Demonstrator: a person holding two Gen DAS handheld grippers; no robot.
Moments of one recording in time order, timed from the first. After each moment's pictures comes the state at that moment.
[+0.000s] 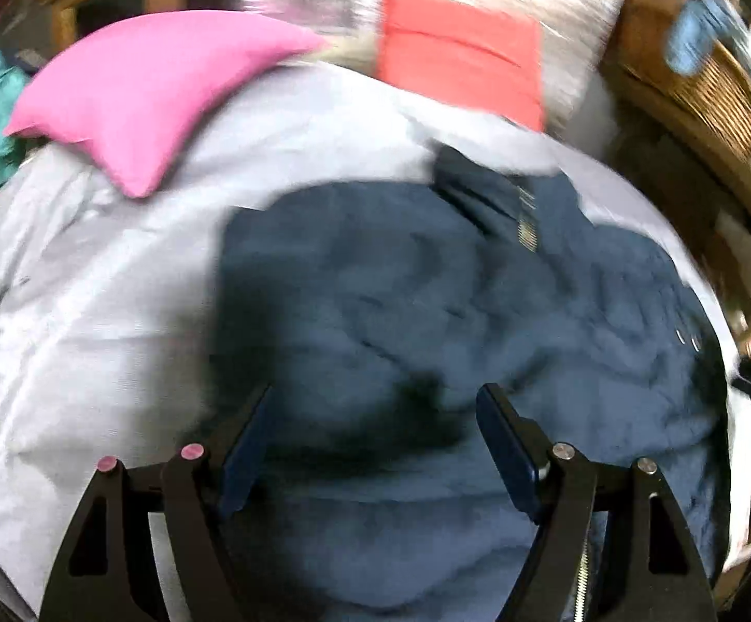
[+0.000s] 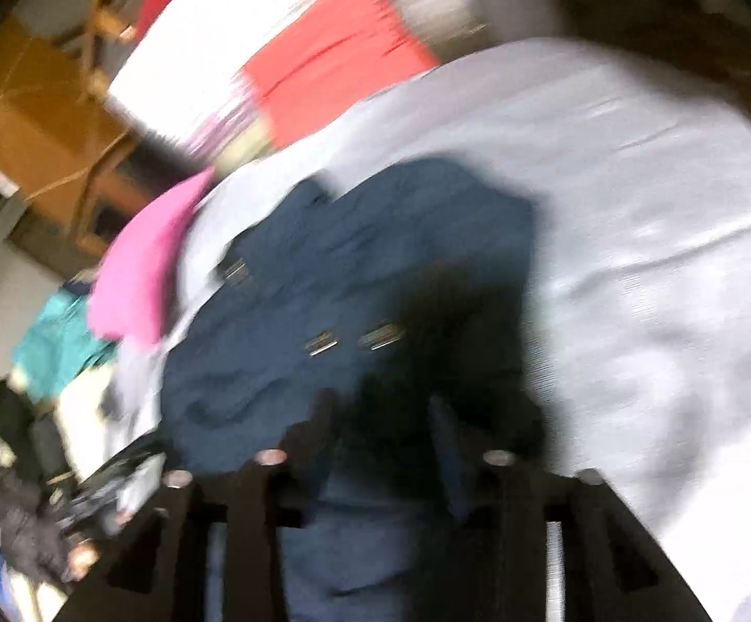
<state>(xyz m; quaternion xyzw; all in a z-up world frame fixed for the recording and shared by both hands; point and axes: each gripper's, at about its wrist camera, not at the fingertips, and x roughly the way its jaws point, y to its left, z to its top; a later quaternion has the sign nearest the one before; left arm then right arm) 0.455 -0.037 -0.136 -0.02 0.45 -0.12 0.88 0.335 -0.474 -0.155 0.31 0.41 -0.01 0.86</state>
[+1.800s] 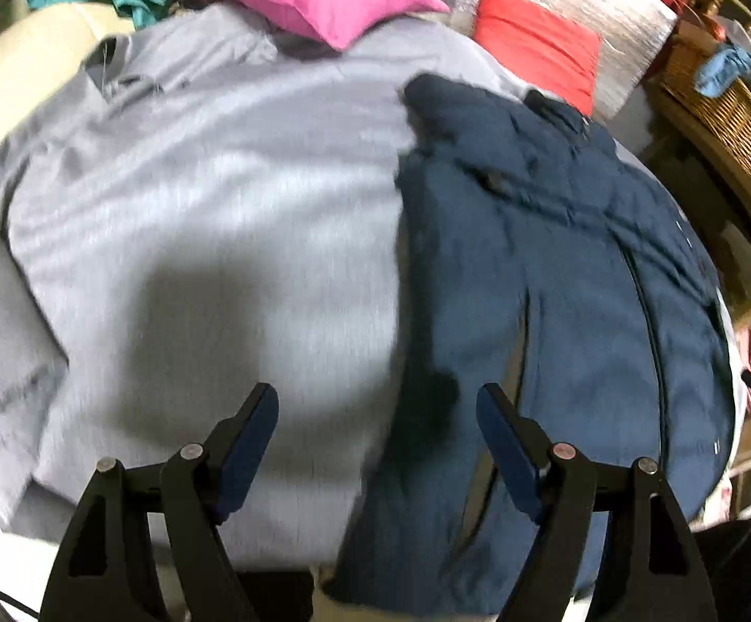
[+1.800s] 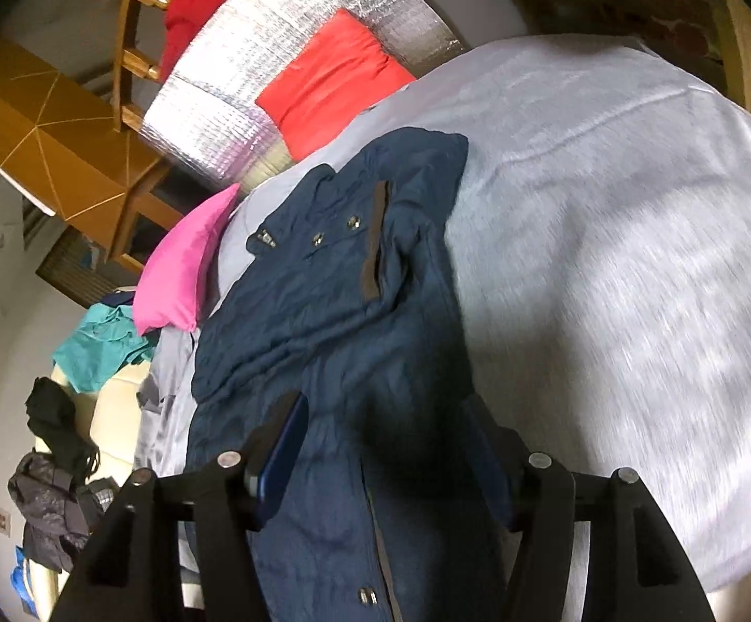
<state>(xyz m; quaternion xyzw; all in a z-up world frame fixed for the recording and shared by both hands) 0.258 0.110 -0.185 -0.08 0.50 -0.09 0.86 0.193 -0.458 -0.172 0.35 0.37 0.05 0.86</state>
